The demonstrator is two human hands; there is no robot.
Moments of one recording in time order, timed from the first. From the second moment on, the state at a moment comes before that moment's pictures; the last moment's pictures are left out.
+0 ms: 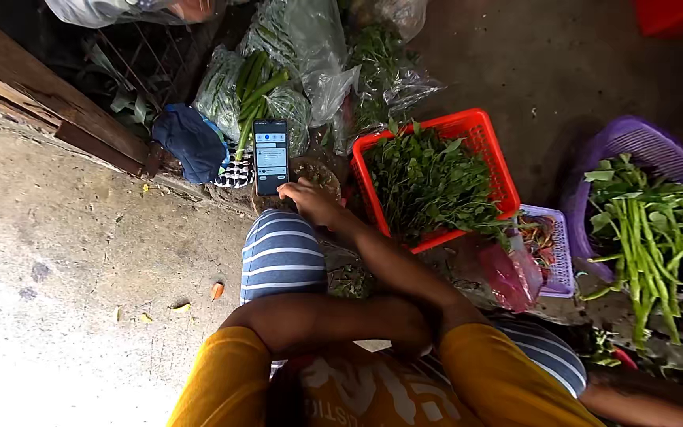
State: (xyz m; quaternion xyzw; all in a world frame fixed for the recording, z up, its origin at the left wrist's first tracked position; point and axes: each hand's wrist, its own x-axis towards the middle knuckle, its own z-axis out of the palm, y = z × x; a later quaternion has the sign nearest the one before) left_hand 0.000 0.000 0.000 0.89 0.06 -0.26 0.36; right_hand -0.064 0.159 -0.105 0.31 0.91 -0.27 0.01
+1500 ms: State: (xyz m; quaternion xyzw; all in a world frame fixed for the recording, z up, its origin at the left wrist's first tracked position) left_hand 0.016 0.081 0.015 0.79 0.34 -0.30 0.42; right_hand 0.279 0.061 -0.013 0.64 0.68 -0.35 -0.02
